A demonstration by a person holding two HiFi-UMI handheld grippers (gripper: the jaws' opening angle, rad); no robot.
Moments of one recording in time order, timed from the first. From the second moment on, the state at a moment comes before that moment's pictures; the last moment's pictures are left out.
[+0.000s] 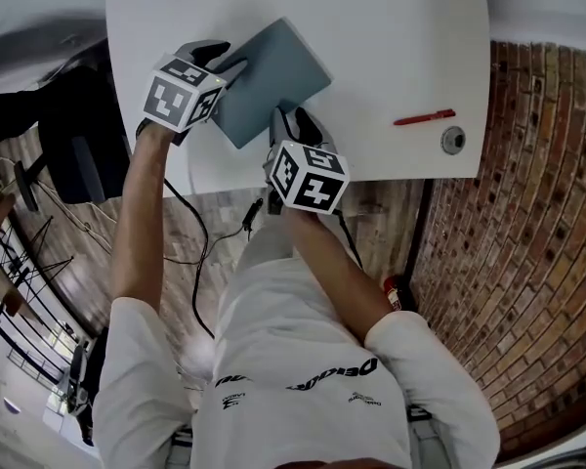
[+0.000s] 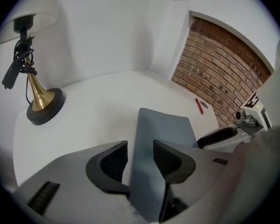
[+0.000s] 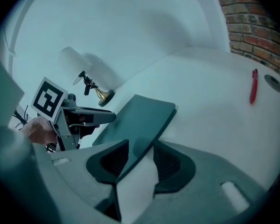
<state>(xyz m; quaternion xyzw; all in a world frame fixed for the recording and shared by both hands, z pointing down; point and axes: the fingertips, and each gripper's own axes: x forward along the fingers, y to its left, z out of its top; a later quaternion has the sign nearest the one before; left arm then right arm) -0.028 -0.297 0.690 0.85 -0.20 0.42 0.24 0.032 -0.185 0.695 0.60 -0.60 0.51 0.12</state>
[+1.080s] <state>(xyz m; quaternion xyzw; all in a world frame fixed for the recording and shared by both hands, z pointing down) -0.028 -0.282 0.701 0.81 -0.25 0.43 0.30 0.043 -0.195 0.705 0.57 -0.64 0.48 0.20</state>
